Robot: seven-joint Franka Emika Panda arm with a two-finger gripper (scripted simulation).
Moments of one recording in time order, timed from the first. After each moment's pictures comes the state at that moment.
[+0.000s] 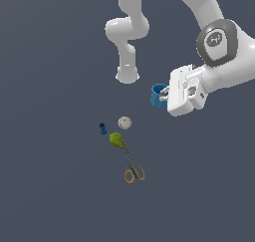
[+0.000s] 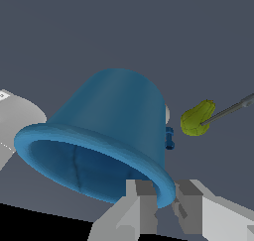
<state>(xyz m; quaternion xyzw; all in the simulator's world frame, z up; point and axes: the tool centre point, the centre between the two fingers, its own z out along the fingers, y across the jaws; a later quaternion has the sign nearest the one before) -0.076 0.138 0.251 0.70 0.59 -0.35 0.19</state>
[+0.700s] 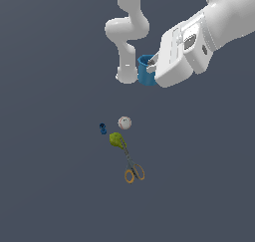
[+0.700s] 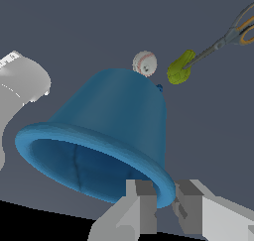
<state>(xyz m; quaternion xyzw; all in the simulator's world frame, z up) -0.052 0.069 0.393 0.70 0.59 -0.35 0.19</state>
